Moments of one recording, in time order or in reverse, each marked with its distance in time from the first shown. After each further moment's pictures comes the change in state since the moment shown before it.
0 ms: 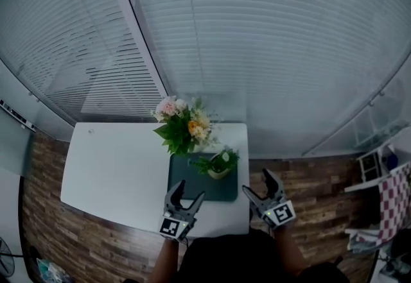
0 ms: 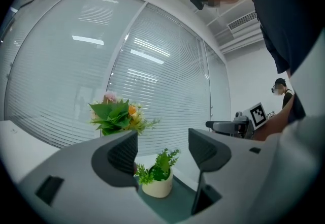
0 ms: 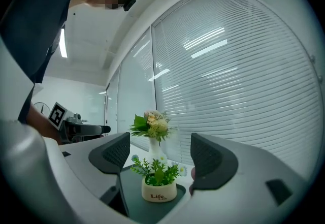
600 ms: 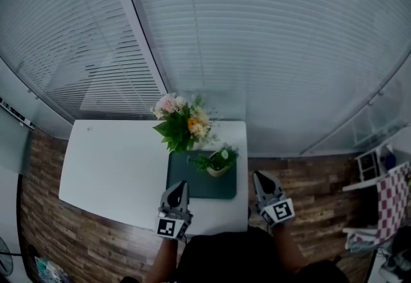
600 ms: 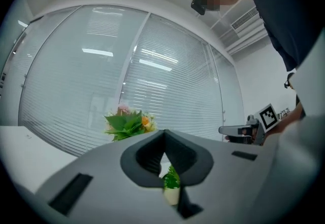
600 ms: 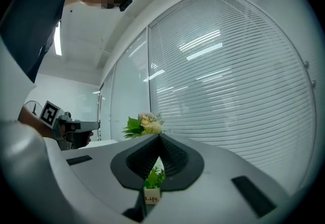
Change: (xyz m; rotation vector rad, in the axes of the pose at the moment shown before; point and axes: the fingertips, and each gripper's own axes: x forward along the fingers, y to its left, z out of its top) left arm -0.016 0.020 0.025 0.010 -0.079 0.142; right arm -0.003 -0.011 0.012 -0.019 0.001 -0.088
